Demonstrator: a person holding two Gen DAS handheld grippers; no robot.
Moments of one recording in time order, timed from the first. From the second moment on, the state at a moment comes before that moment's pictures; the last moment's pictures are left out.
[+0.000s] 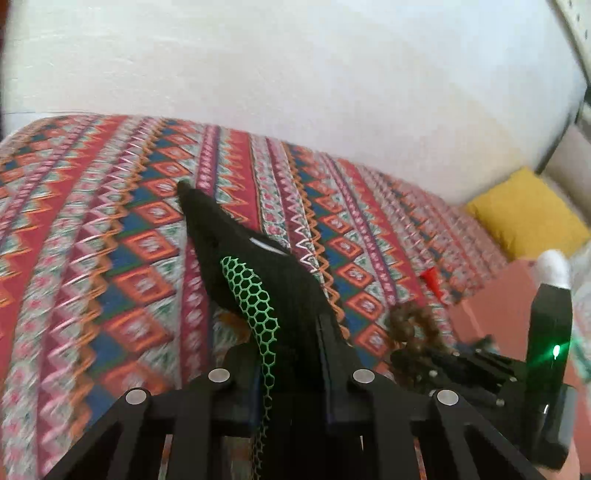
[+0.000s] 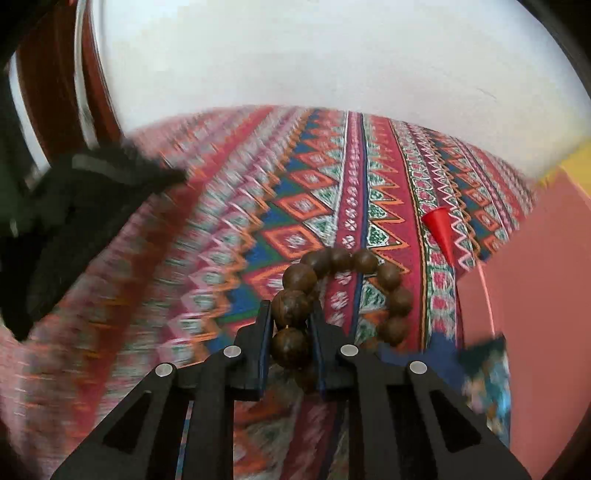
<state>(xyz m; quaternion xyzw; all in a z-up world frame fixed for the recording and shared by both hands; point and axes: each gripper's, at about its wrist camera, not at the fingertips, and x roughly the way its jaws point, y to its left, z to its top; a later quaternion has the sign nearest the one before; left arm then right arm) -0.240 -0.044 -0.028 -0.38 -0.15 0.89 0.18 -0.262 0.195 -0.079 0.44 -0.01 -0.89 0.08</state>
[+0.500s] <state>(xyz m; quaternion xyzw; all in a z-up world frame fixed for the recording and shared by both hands) -0.128 -0.042 0.079 -0.29 -0.17 0.91 0.23 -0.118 0.168 0.092 0.27 -0.09 -0.94 0.18</state>
